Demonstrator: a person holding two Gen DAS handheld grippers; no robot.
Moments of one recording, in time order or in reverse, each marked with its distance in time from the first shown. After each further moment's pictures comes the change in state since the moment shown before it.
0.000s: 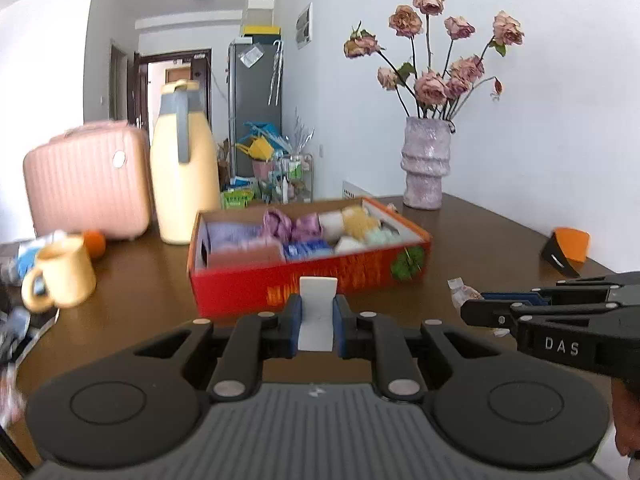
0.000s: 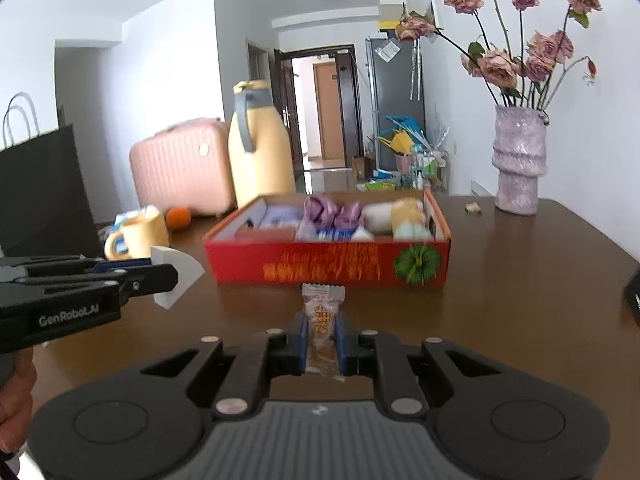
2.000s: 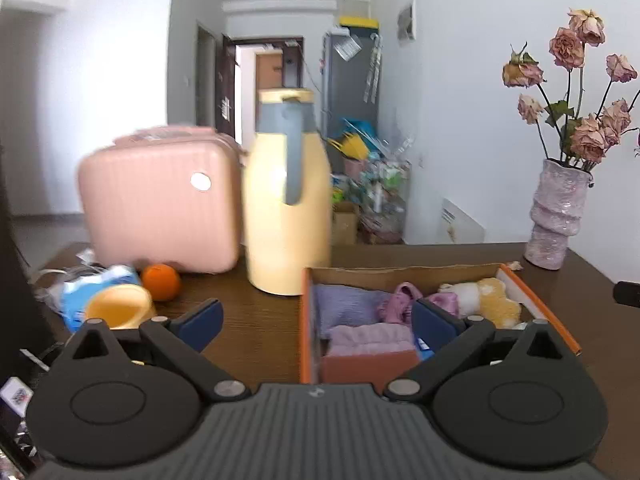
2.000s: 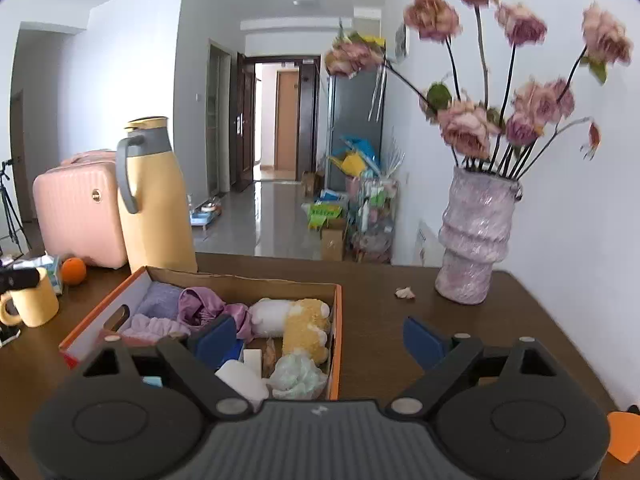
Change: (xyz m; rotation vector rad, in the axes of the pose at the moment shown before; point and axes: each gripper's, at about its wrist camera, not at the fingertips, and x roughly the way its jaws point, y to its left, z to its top) left arm 0.092 0.095 0.095 -0.132 0.028 0.272; right arm 0.093 -0.086 0.136 -0.085 -0.032 -0.183
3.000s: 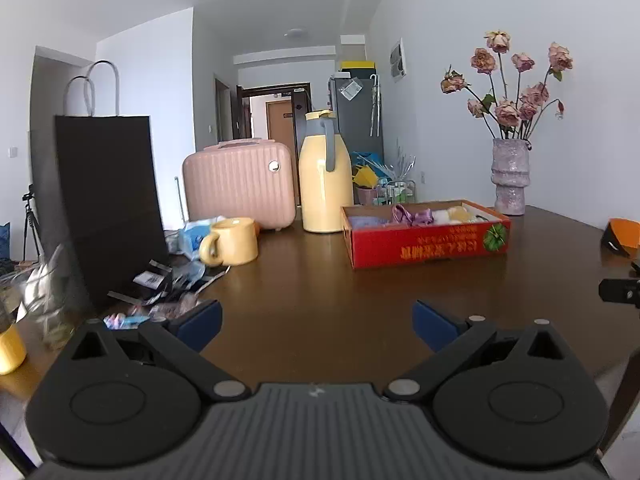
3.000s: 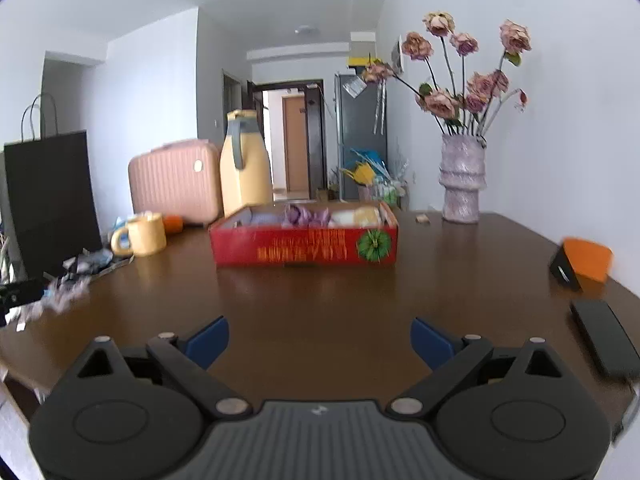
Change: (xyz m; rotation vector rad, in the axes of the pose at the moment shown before) left arm -0.288 0.039 -0.218 0.062 -0.144 0.046; right arm -0.259 0.102 -0.221 0.084 -0.070 0.038
